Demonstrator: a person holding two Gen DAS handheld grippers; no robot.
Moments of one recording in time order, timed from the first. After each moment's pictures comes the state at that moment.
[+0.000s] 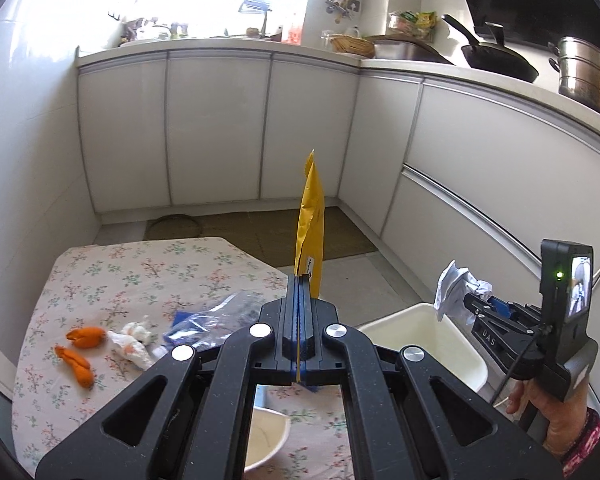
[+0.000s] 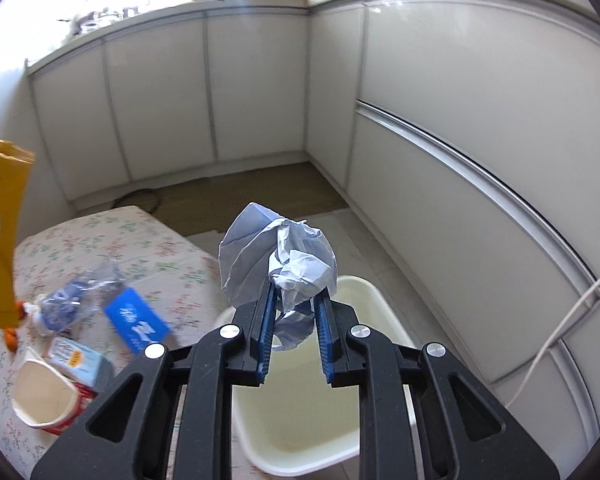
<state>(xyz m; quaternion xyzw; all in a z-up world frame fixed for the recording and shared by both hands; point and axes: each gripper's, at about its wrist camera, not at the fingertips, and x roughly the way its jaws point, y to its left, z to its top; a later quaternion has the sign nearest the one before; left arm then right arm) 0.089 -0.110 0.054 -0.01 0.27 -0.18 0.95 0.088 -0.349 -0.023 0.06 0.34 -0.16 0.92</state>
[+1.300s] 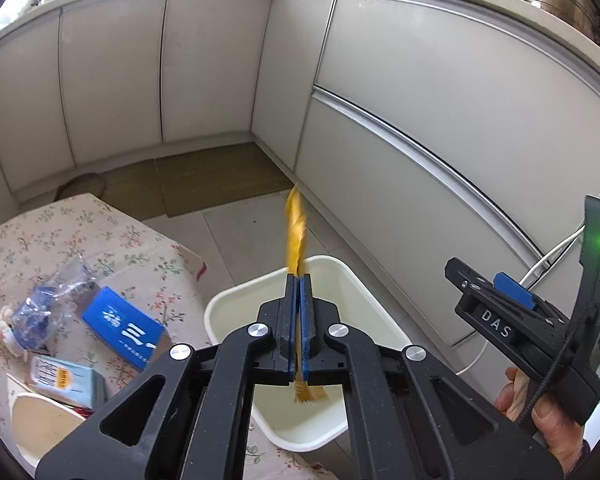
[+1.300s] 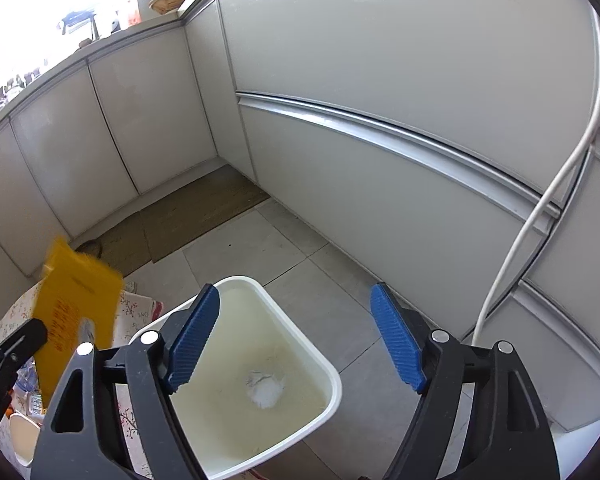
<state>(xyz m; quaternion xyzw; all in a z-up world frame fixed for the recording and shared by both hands) 0.110 -0.279 -0.006 0.02 0.37 -0.29 0.88 0.040 -0.470 -0.034 0.17 0.32 -0.27 0.89</state>
